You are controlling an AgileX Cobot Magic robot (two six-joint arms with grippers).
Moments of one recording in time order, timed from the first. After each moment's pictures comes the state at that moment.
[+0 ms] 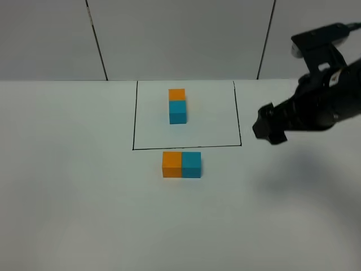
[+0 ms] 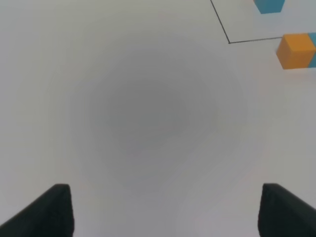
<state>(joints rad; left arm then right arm) 0.00 -0.01 -0.51 -0.07 1.05 0.09 0.32 1.51 -1.18 0.18 0.72 -0.16</state>
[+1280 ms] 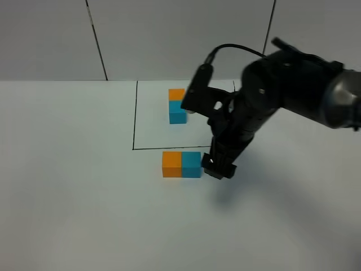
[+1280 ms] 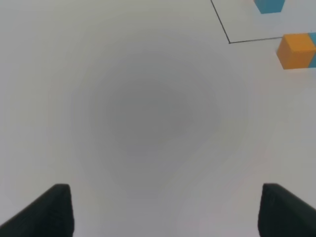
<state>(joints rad) 0.00 -0.01 -0.51 -0.07 1.05 0.09 0.59 1.93 -1.53 -0.01 0.86 -0.62</state>
